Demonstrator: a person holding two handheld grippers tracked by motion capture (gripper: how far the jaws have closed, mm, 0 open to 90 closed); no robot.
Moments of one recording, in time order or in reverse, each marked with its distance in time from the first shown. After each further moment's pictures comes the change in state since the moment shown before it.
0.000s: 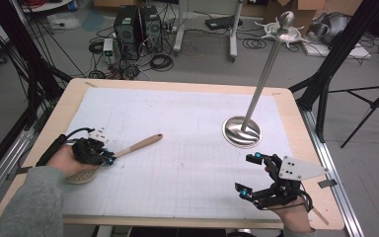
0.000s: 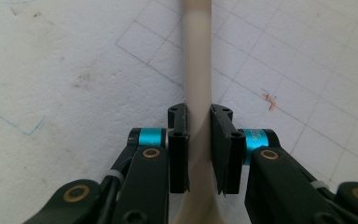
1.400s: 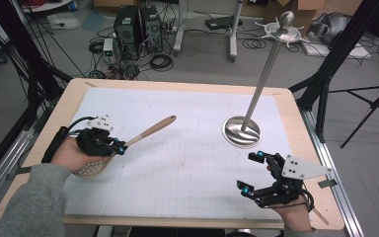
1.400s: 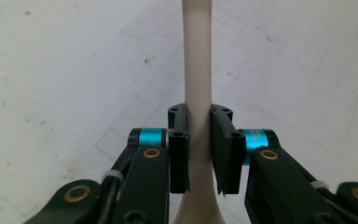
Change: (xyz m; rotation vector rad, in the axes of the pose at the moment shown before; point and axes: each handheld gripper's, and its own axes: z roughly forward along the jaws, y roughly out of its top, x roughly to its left) left arm -0.030 0.055 -0.034 -0.194 -0.033 -0.022; right arm -0.002 0.001 -0.003 -0.026 -0.021 0.009
